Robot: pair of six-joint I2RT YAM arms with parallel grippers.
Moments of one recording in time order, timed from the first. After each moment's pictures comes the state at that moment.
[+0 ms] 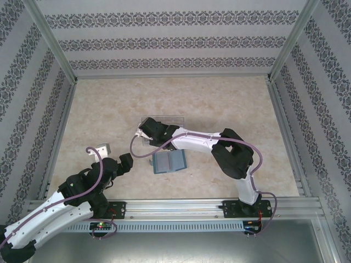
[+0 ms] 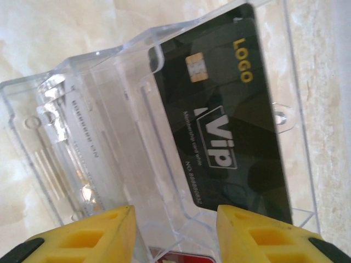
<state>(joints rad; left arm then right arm) -0.83 0.39 0.49 -0.86 -0.54 -0.92 0.97 2.03 1.46 -0.39 0.44 -0.47</state>
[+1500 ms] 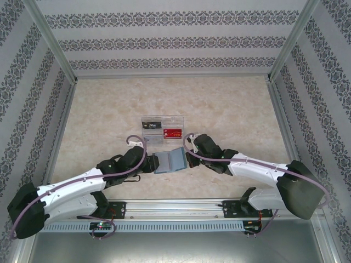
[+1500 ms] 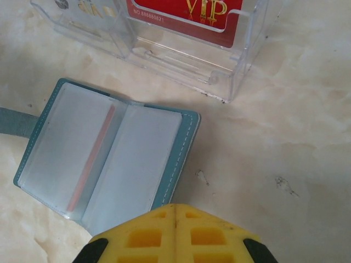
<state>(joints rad) -0.87 0.99 0.49 -0.32 -0.13 -0.91 0.79 1.28 0.56 -0.12 -0.05 0.42</state>
